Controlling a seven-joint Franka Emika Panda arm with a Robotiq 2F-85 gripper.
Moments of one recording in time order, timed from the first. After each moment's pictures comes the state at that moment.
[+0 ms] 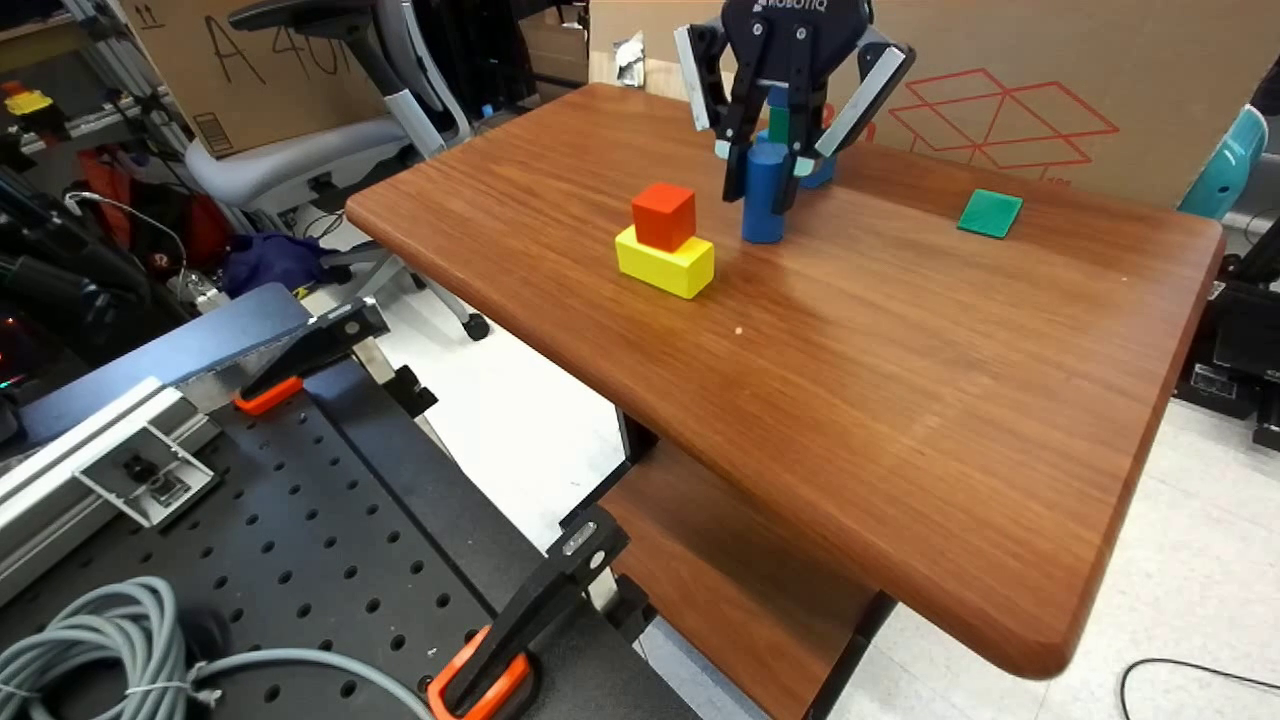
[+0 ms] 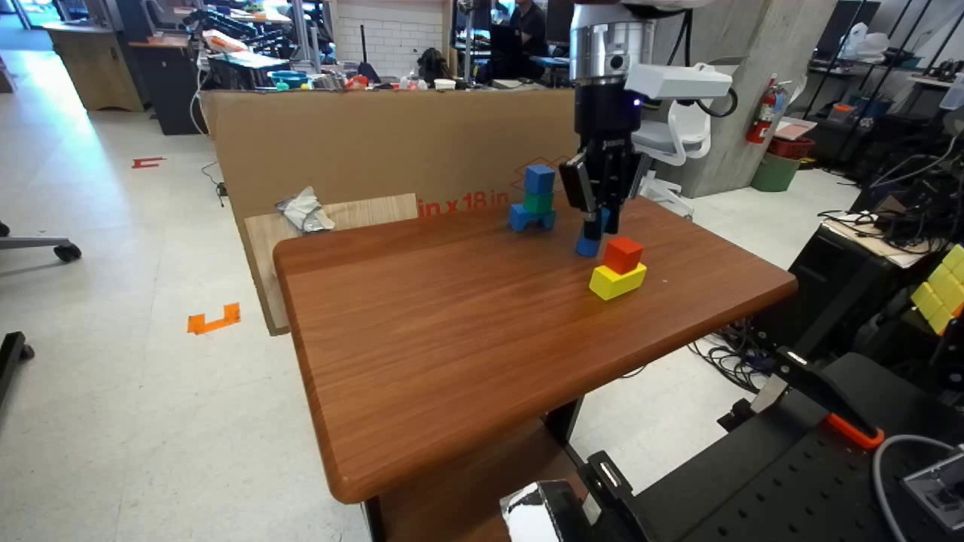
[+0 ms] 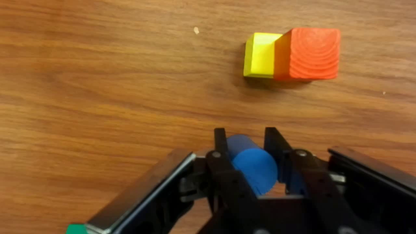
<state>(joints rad) -0.06 0.61 0.01 -1.78 -0.08 2.14 -0.20</state>
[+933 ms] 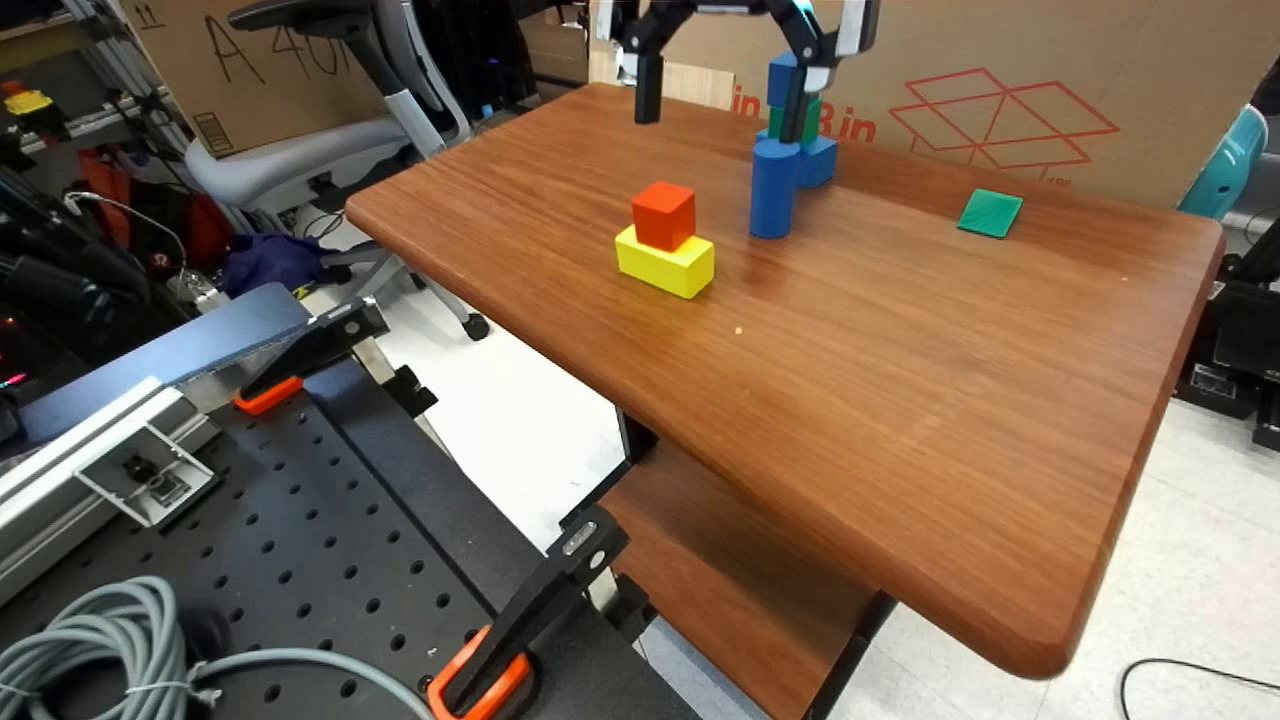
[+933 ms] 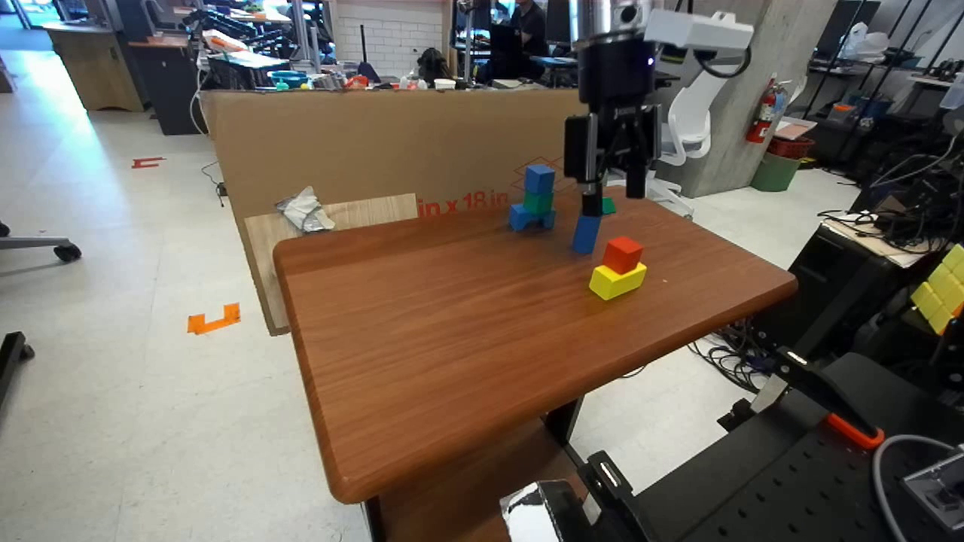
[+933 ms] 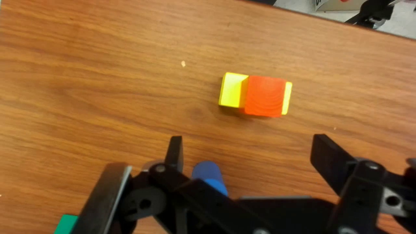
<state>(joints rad) -0.03 0.47 0.02 -1.88 -0.12 2.07 -0.22</state>
